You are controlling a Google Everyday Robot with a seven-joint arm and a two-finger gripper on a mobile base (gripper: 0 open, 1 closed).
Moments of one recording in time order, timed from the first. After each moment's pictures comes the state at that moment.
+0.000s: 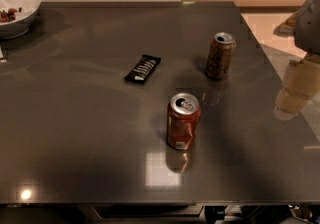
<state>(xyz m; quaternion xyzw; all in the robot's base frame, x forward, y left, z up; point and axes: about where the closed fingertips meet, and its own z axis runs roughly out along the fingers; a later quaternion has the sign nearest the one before) 0.438 -0.217 0.976 -0.60 0.78 -0.03 0.16</state>
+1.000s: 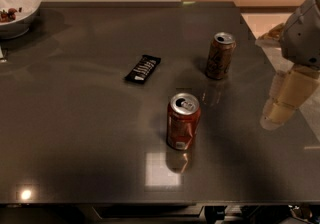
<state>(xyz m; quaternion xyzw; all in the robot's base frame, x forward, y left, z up) 0.430 -0.188 0.961 -0.63 0.76 0.03 0.19</state>
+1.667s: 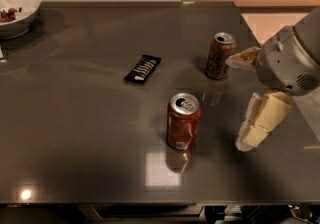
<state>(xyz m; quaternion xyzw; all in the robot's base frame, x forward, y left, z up) 0.410 -0.139 0.931 -0.66 0.71 0.12 0.23</state>
